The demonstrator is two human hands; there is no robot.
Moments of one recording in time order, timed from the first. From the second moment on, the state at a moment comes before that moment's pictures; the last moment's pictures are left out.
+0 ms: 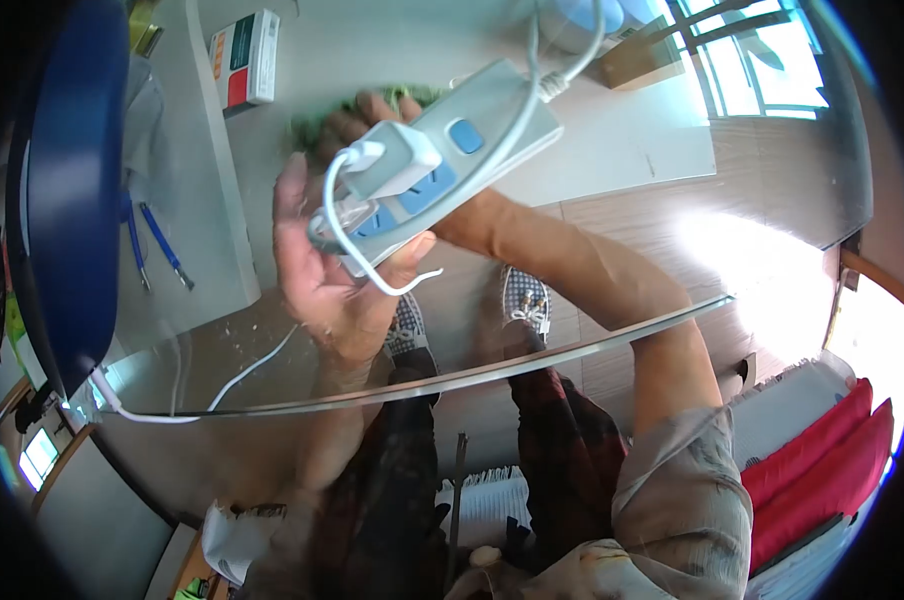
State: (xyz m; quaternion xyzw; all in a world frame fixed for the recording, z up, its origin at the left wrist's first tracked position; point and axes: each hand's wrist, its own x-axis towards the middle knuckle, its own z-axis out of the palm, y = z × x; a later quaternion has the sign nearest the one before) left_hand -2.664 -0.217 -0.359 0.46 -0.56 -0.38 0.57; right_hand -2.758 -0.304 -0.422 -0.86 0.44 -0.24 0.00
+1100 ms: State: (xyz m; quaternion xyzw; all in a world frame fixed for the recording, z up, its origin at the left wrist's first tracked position) left_hand -2.666 -0.218 -0.353 0.44 -0.62 -0.34 0.54; right_hand -2.704 -0.314 -0.437 -0.86 0.44 -0.26 0.07
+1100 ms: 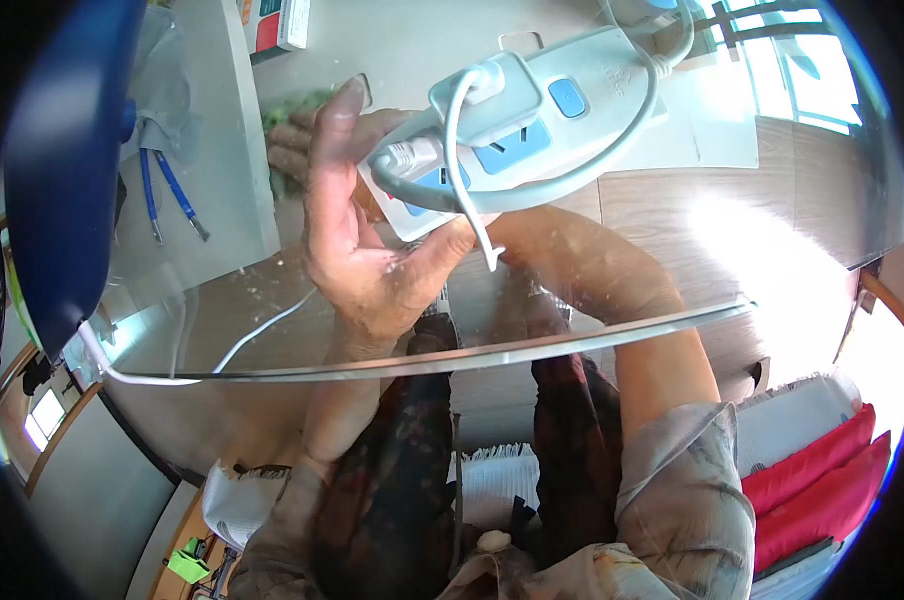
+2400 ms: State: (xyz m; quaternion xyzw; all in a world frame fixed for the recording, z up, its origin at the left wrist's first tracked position) left_hand -2.670 -0.212 -0.348 0.46 -0.65 -0.35 0.50; right_hand -2.755 -0.293 -0.457 -0.88 0.32 -0.31 0.16
